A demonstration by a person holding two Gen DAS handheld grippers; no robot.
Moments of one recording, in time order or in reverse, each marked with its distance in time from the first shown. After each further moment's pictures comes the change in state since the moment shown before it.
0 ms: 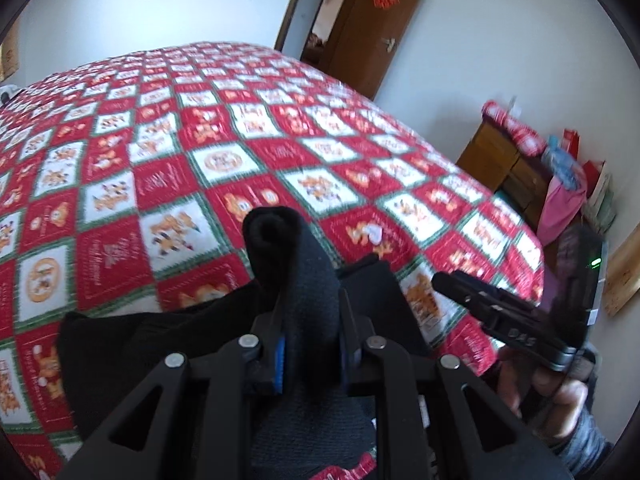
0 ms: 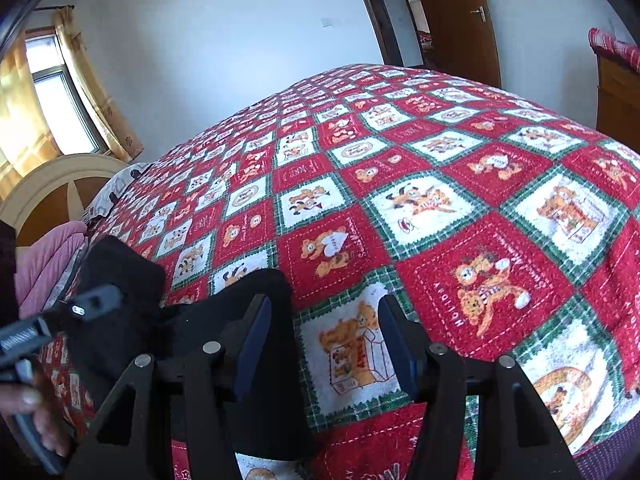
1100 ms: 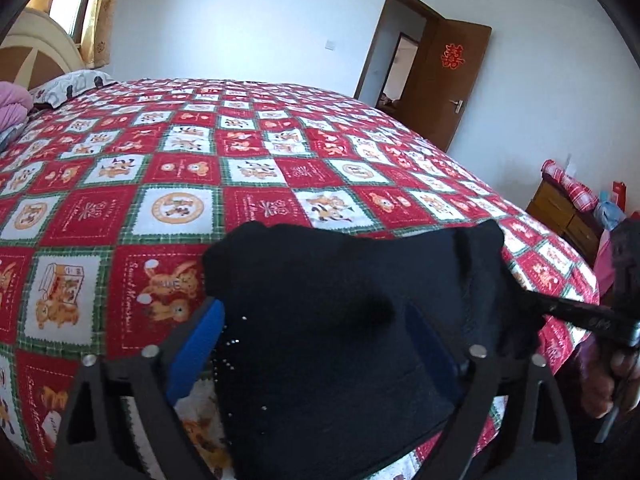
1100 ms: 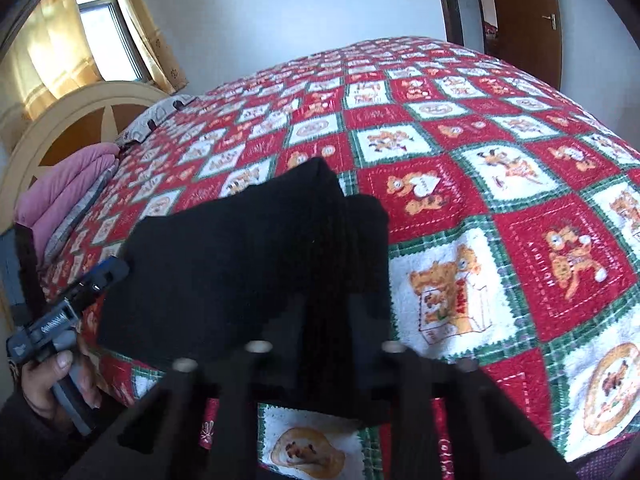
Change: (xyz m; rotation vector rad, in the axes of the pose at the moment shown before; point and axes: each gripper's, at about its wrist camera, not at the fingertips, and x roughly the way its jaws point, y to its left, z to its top) left arm -0.036 0.087 -0.084 -0.141 -0.249 0.209; right arm 0.015 0.047 -0.031 -0.195 0.141 0.106
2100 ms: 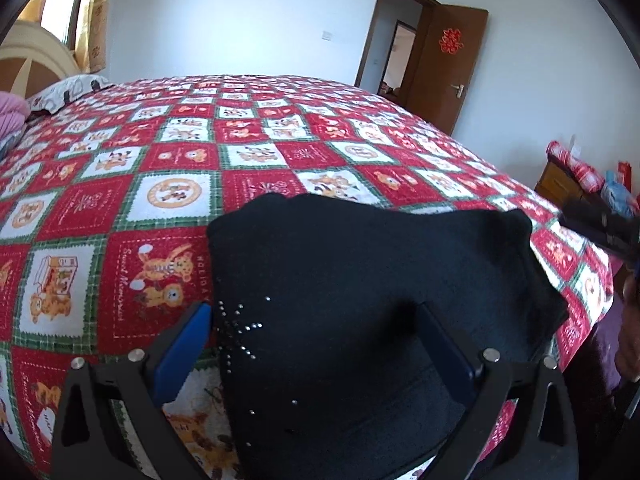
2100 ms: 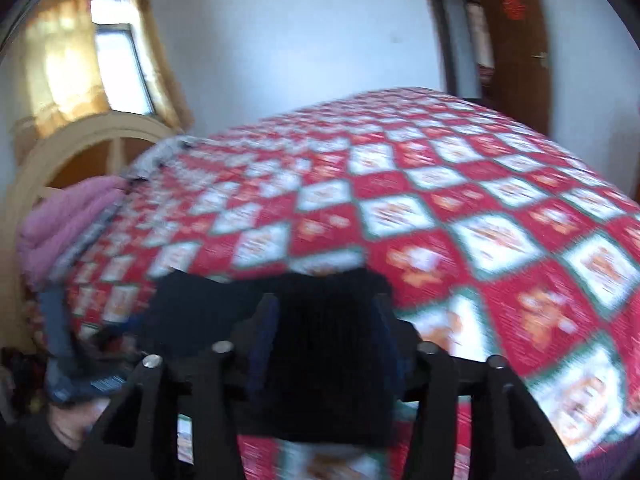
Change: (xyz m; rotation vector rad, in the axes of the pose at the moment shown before) left arm 0.007 -0.001 -0.015 0.046 0.031 0.032; right arm -0.032 0.030 0.026 -0.034 -0.185 0.023
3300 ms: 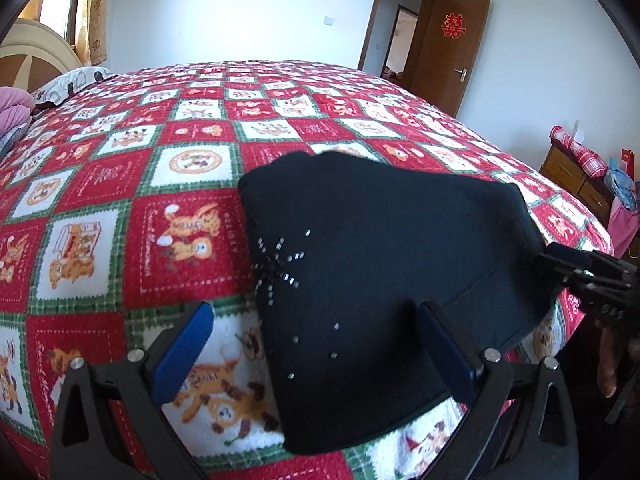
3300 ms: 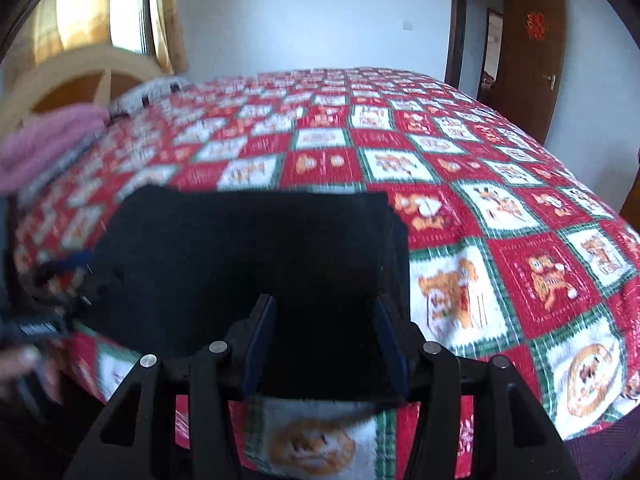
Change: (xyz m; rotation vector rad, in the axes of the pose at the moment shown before) left arm -0.011 0.013 -0.020 0.006 0.063 0.010; right arm 0.024 0.020 -0.059 -0.175 0.135 -0.208
